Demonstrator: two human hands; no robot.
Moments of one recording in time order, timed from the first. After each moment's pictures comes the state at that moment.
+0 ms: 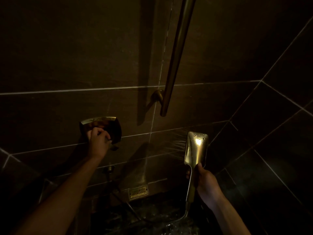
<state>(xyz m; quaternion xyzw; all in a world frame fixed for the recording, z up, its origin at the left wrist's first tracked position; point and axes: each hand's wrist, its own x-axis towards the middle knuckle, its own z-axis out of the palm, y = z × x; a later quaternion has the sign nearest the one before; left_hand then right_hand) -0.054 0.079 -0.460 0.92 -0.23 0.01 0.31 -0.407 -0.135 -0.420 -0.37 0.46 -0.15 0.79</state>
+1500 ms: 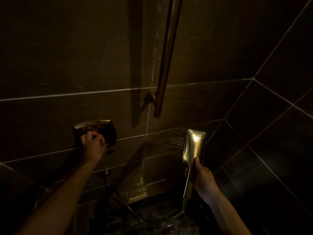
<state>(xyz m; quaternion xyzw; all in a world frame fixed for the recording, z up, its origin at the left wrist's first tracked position) -0.052 0.076 -0.463 0.93 -0.22 0.02 0.28 -0.400 -0.145 -0.415 -0.39 0.48 -0.18 0.76</state>
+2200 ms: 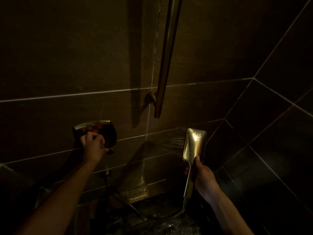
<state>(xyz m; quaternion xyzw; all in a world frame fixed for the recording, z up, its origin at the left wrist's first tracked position) -0.053 0.078 -0.461 0.93 -0.23 -0.01 0.28 -0.395 -0.148 -0.412 -0.38 0.48 -0.18 0.77</state>
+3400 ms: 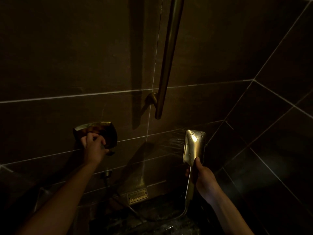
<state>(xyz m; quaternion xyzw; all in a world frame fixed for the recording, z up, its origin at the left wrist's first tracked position) -0.054 0.078 -0.460 0.93 -0.23 -0.01 0.30 -0.397 -0.147 -0.409 -0.41 0.48 -0.17 0.76</state>
